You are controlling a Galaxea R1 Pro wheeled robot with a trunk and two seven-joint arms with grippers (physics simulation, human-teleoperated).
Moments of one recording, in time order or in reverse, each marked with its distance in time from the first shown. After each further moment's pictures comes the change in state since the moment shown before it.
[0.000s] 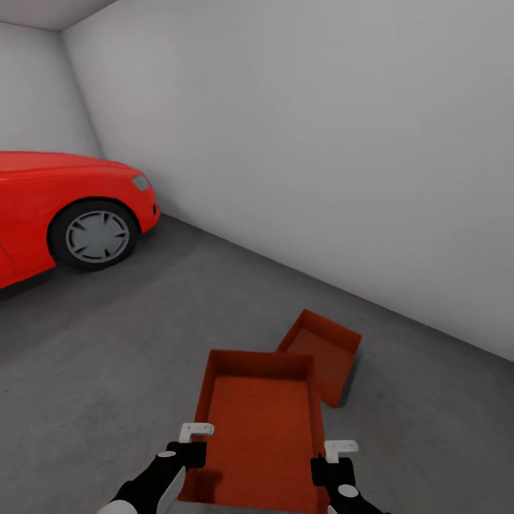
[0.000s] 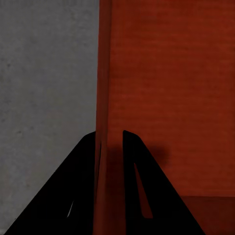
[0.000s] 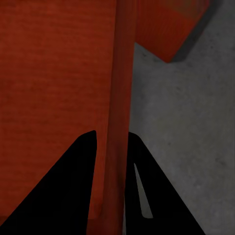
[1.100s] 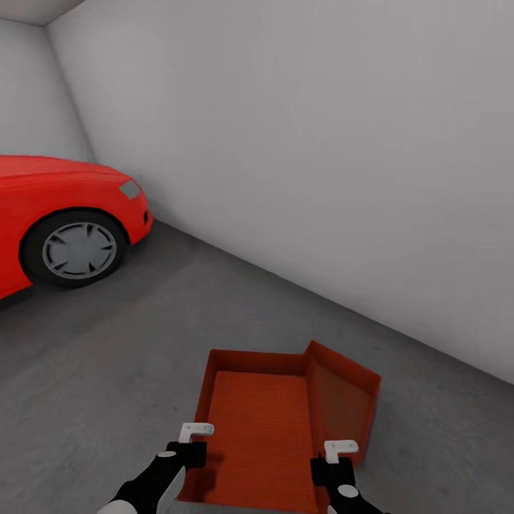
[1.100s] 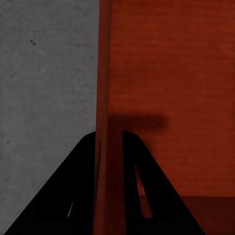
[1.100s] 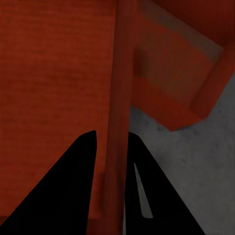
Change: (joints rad) left arm 0.000 0.000 0.000 0.000 0.000 0.000 0.000; right arm 0.000 0.000 0.000 0.001 0.000 -0.001 0.000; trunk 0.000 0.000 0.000
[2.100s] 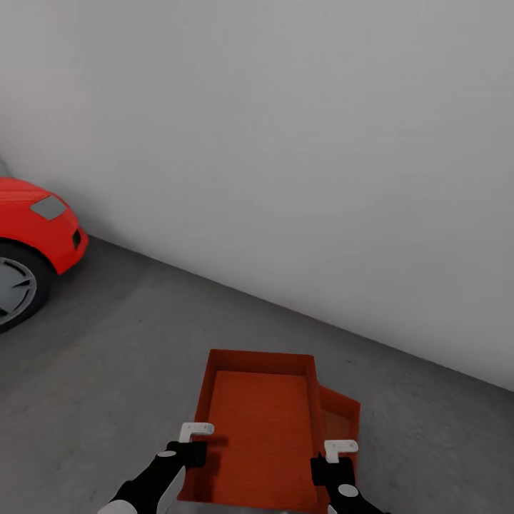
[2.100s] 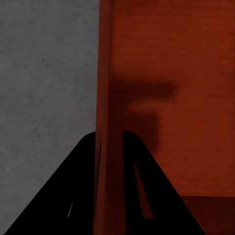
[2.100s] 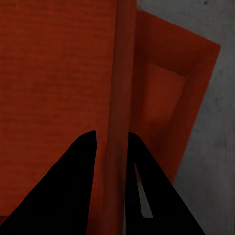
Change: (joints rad) left arm 0.000 0.000 0.000 -0.003 0.001 0.000 0.000; right arm 0.000 -0.001 -0.001 -0.004 0.000 0.001 0.000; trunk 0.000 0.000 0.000
